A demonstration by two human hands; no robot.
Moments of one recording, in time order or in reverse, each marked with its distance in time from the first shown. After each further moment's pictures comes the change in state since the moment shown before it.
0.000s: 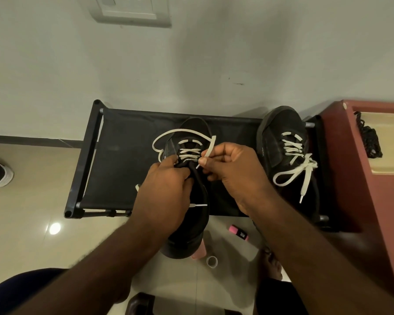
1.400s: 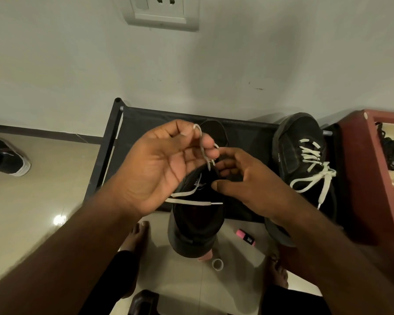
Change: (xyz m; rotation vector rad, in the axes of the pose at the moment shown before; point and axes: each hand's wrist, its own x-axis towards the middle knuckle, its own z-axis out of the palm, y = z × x) left_hand 0.000 -0.009 -0.067 -1.695 -0.229 0.122; right_hand -0.006 -0.004 -0.014 -0.414 -0.310 -0.043
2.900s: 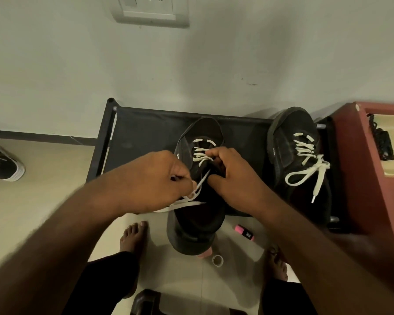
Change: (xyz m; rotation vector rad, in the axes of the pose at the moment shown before) left_hand -0.007 0.015 0.002 1.307 -0.141 -0.352; right_hand 0.010 -0.002 0.023 -0.242 0.139 -0.048
